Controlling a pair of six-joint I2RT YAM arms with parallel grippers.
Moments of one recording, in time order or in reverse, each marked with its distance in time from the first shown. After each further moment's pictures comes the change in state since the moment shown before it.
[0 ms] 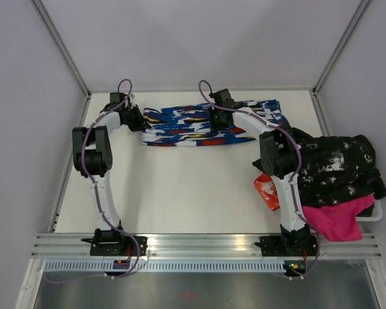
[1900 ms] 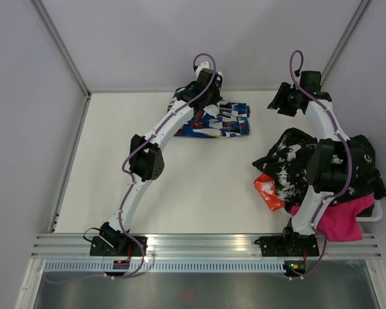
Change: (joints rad) left arm -0.642 0.277 0.927 -0.248 -0.663 -0.268; right arm -0.539 -0.398 -0.201 -0.061 -0.210 0.055
